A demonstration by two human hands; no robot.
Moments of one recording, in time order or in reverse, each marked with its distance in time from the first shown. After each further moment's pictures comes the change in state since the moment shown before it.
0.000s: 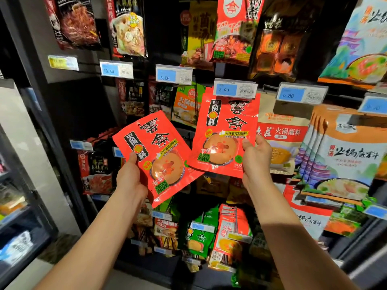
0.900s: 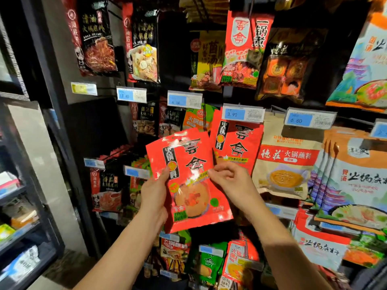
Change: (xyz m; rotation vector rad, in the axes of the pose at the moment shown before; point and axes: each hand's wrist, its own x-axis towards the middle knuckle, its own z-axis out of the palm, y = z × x) left_hand -0.016 -0.009 0.024 0.073 -0.150 0.155; right_hand -0.020 0.003 0.022 -0.281 -0.520 -0.124
